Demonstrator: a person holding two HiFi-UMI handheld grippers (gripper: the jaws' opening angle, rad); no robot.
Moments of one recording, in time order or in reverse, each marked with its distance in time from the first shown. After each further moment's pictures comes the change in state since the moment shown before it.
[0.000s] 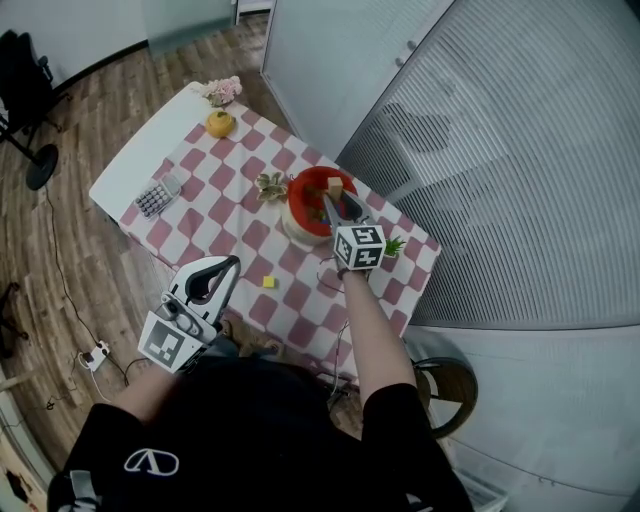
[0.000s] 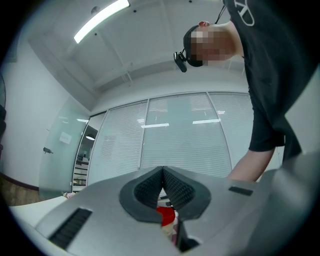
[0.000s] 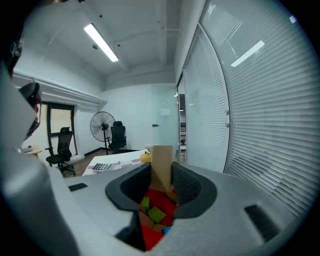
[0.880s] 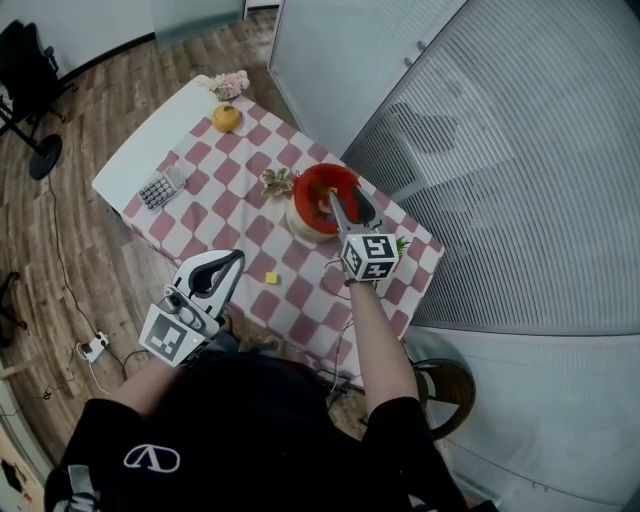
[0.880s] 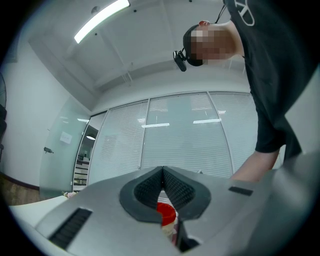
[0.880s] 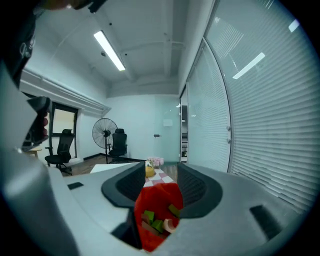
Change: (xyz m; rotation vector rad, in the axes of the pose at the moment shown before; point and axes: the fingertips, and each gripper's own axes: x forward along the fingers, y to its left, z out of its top) left arm 0.001 0.002 -0.001 0.002 0.005 0.003; right arm -0.033 0.018 0.050 -0.048 -0.127 -0.001
